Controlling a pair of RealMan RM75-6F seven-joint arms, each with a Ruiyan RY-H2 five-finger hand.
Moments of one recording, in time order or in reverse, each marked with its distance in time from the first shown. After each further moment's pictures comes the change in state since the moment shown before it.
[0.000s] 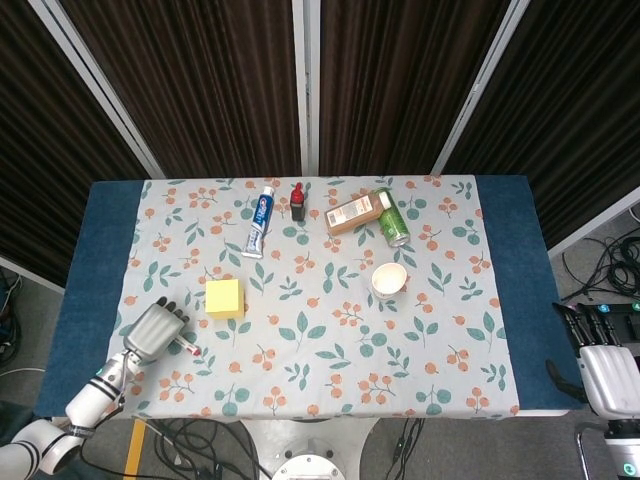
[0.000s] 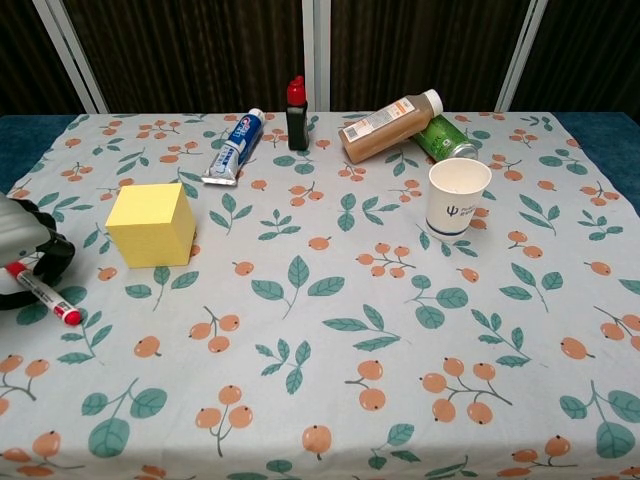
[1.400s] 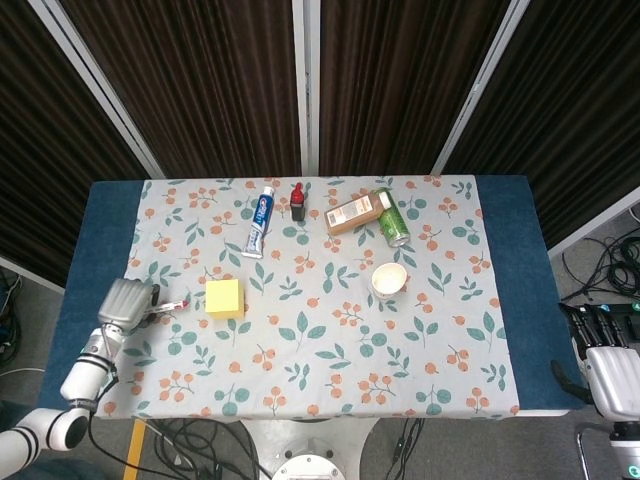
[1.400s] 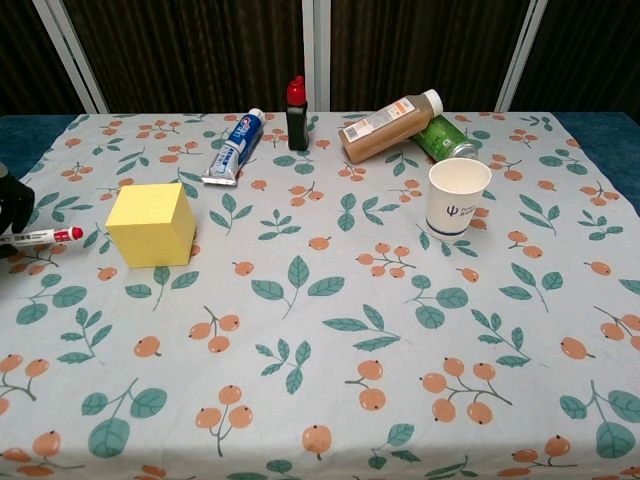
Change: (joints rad) left arm -0.032 0.068 -0.170 -0.132 -0.355 -0.180 -0.006; right arm -0.011 0.003 0.002 0.012 0.009 0.013 0.017
